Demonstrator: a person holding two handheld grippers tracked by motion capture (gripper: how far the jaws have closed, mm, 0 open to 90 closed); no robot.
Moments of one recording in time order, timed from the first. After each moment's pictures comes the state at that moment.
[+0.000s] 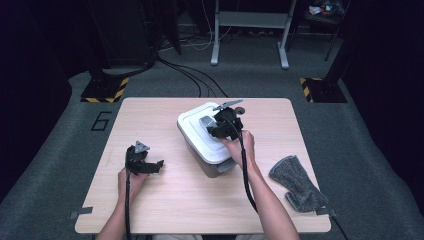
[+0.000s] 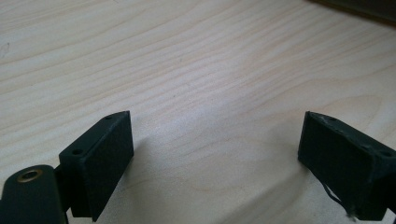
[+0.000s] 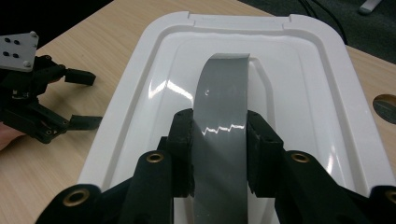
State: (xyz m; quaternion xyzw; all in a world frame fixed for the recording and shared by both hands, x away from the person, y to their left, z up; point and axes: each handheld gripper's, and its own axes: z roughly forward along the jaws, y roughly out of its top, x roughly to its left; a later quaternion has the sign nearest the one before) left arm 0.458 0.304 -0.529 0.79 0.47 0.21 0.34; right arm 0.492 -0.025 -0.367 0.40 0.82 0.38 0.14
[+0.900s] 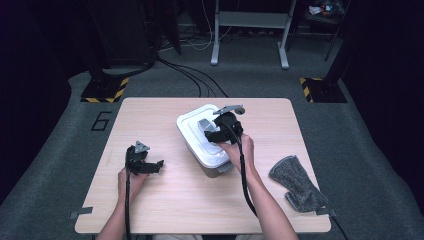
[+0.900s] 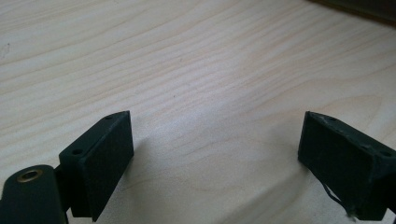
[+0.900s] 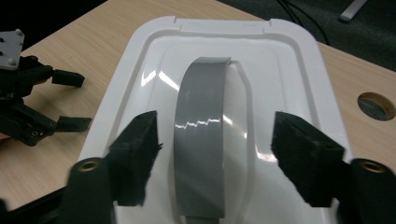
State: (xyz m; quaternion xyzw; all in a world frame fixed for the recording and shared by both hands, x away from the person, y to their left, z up) left arm 0.458 0.304 -0.529 0.79 0.47 0.21 0.34; right arm 0.482 -0.027 -0.372 0.41 0.81 0.38 0.17
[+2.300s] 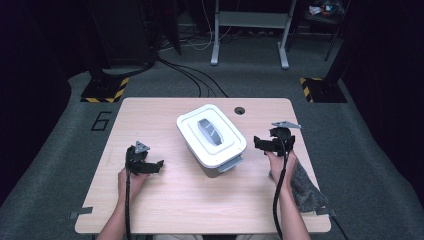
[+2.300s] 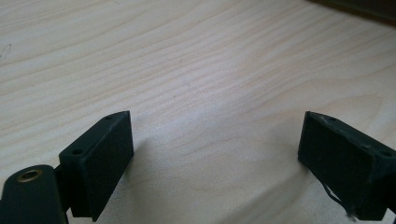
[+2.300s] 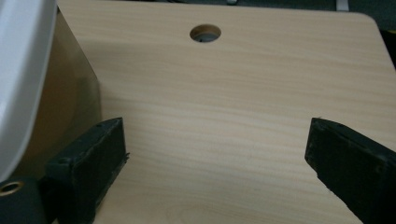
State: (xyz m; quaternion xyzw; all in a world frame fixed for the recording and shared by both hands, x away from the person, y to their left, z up) left arm 0.458 0.303 -0.529 0.79 0.47 0.22 0.34; right arm 0.475 -0.178 -0.439 0.57 0.69 0.37 0.25
